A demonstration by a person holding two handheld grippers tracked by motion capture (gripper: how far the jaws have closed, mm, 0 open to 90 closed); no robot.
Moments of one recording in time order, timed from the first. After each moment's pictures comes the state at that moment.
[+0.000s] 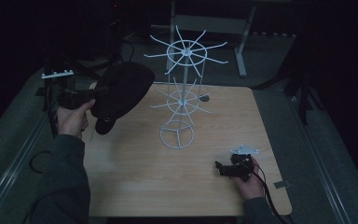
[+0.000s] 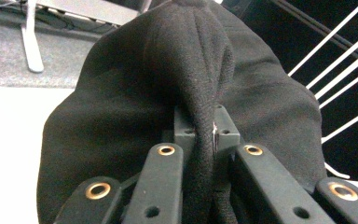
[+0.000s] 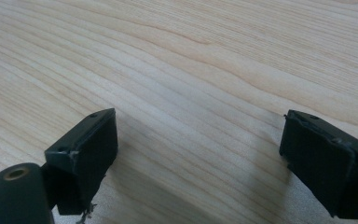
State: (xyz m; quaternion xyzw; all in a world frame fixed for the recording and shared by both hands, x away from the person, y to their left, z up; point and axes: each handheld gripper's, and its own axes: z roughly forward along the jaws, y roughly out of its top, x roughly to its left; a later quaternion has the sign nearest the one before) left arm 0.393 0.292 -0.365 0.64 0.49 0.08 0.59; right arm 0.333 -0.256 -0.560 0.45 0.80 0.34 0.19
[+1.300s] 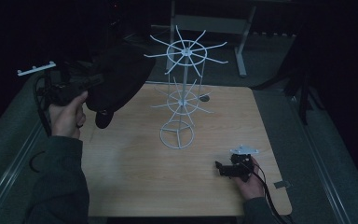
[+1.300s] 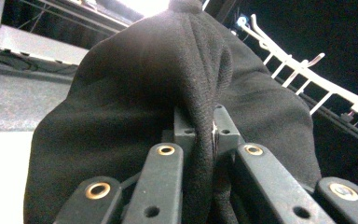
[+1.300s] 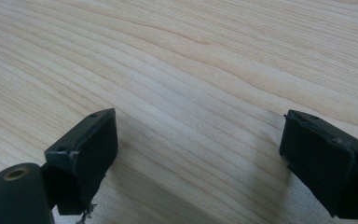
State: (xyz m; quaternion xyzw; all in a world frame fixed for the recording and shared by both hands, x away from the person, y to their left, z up) left arm 0.364 0.291 -0.324 0.59 0.44 0.08 0.67; right arm 0.333 -0.256 -0.560 0.45 0.80 0.34 0.19
